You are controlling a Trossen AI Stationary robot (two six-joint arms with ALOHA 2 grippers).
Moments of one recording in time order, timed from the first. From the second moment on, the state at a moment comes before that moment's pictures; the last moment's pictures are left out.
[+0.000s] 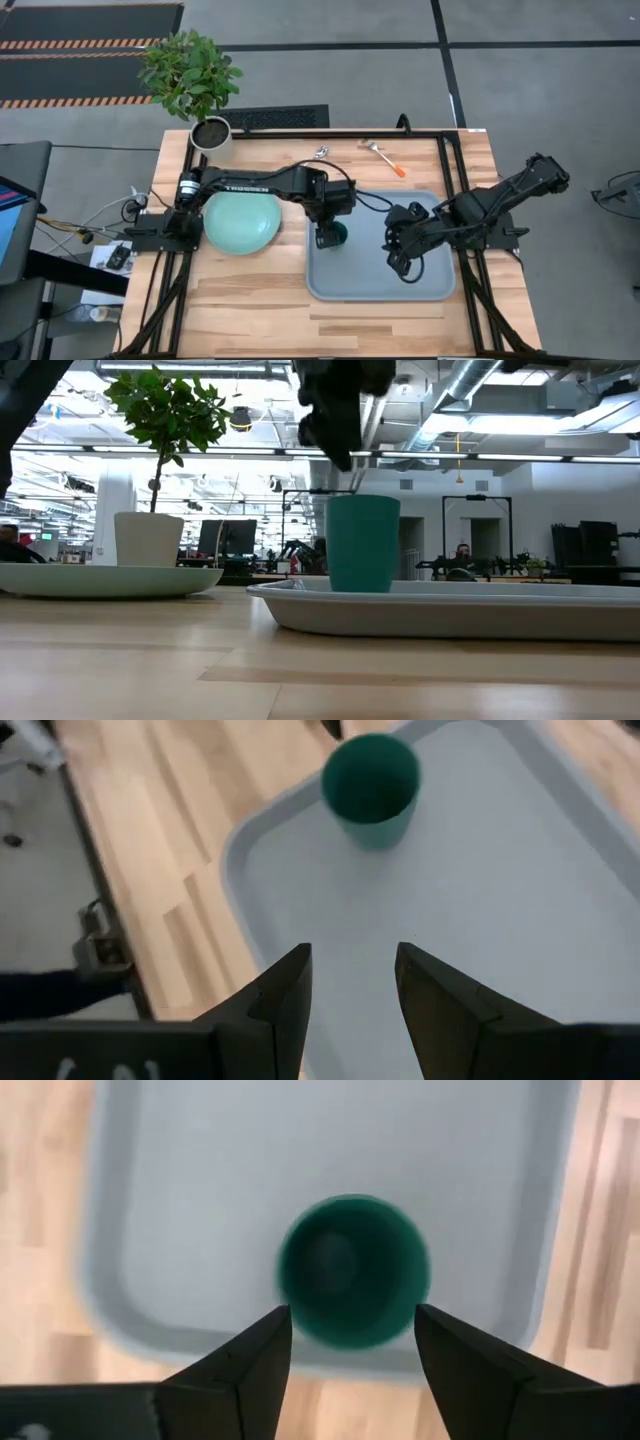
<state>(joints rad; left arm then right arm) -0.01 2.06 2.04 -1.20 0.07 -0.18 0.44 1.32 1.34 -1.04 0.28 0.94</state>
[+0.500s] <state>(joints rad) -0.05 1.66 2.20 -1.56 -0.15 -0.28 0.18 1.55 1.34 -0.86 0.19 0.86</state>
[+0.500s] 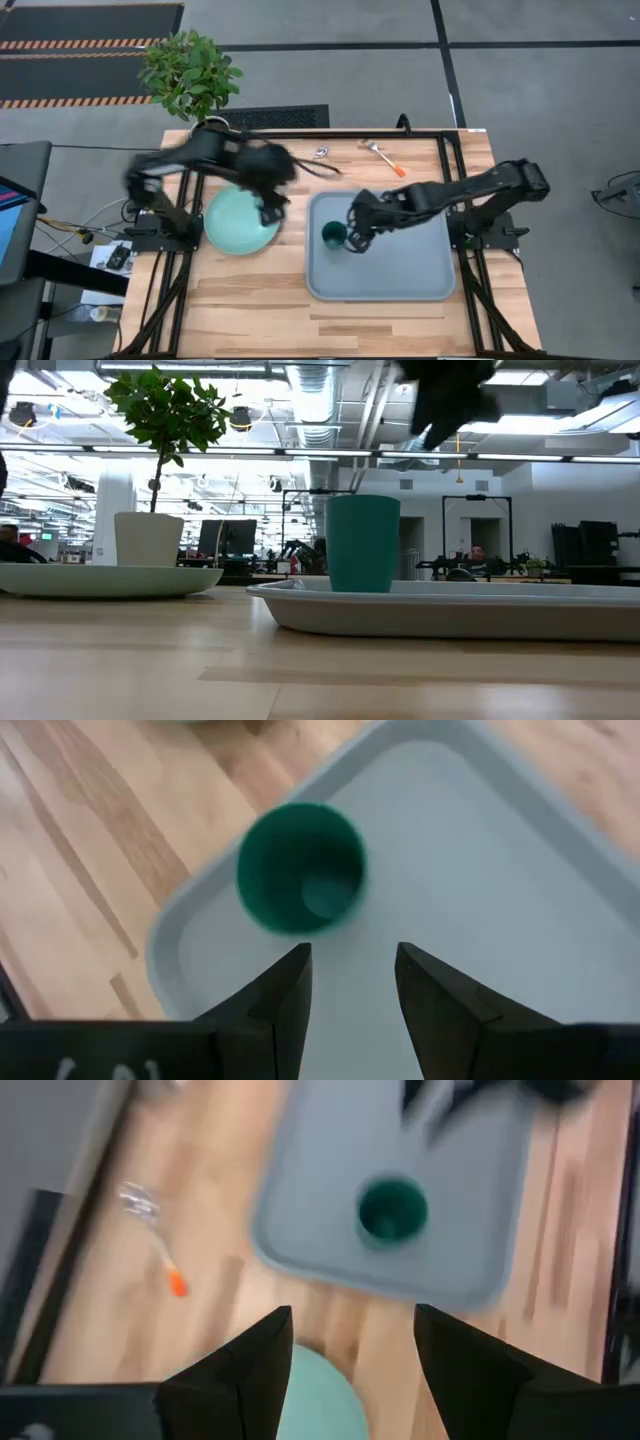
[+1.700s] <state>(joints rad) -0.24 1.23 1.73 -1.57 -0.59 -0.77 0.09 1.77 1.34 -0.77 0.13 0.78</state>
